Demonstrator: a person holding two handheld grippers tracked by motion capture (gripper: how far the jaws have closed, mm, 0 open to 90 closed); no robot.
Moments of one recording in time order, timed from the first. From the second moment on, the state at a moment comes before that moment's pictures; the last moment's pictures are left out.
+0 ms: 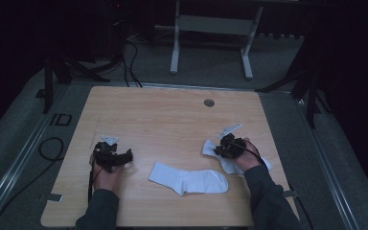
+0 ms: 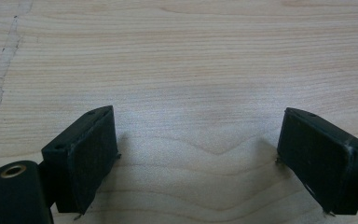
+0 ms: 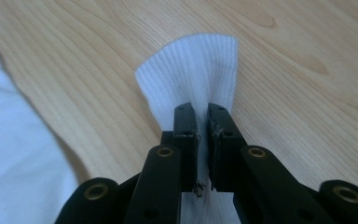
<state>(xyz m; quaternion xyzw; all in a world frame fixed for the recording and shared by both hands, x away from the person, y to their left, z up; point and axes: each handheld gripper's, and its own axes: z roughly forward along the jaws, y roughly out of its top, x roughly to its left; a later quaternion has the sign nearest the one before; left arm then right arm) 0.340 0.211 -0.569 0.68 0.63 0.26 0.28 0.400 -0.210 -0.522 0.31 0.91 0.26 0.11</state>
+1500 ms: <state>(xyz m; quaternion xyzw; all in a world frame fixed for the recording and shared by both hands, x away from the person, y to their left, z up) 0.340 0.211 -0.568 0.68 0.63 0.26 0.28 0.358 -0.216 -0.425 0.25 0.88 0.39 0.11</state>
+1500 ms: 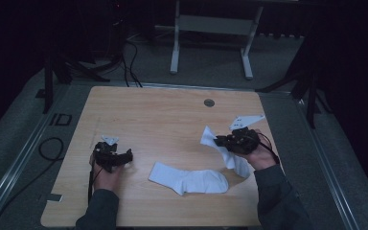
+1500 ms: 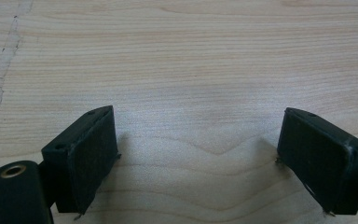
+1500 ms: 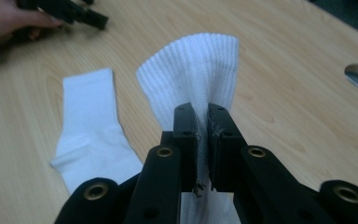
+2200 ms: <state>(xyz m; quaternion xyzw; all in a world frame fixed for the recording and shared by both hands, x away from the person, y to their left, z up) 0.340 0.211 -0.568 0.68 0.63 0.26 0.28 0.328 -0.214 -0.367 0.19 0.85 0.47 0.11</state>
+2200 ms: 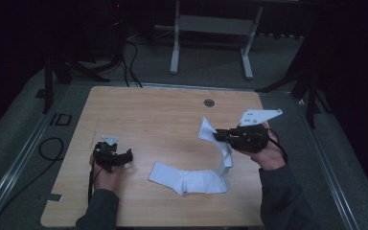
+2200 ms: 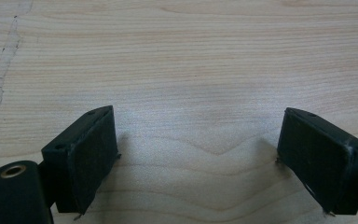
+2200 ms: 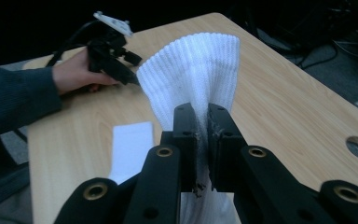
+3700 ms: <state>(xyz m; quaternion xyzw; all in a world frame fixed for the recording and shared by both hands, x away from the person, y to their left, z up) 0.340 0.211 -0.569 0.68 0.63 0.26 0.28 0.322 -0.115 -0.443 0.17 0.87 0.46 0.02</state>
